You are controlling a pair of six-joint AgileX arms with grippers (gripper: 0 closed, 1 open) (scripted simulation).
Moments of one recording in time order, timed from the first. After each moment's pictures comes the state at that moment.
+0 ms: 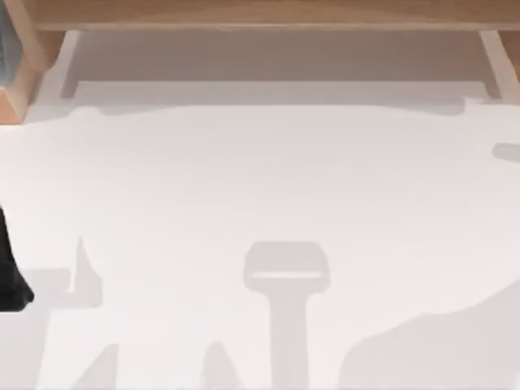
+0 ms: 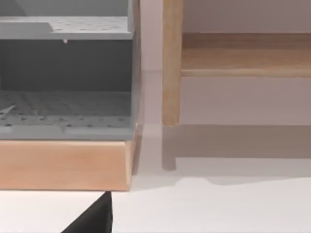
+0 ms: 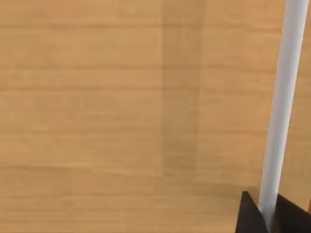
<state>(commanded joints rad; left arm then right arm) 0.00 0.00 0.00 0.00 0.00 0.00 -0.44 2.35 1.21 1.14 -0.40 -1.56</state>
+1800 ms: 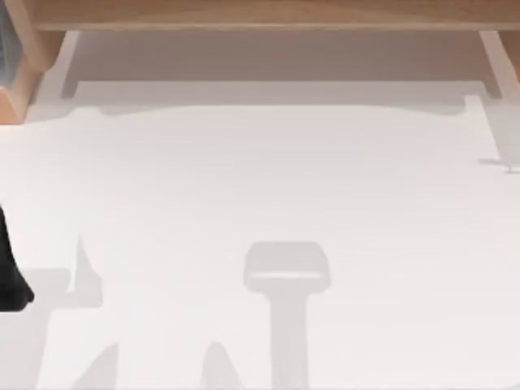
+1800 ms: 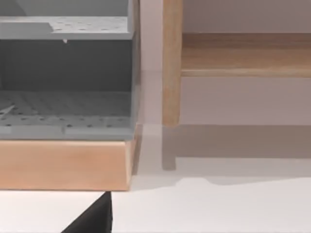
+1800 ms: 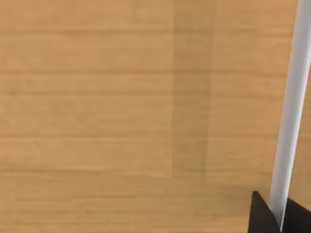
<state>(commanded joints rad) 0.00 0.00 0.00 0.00 0.00 0.00 -0.58 2.14 0.72 1.42 -0.54 -1.55</state>
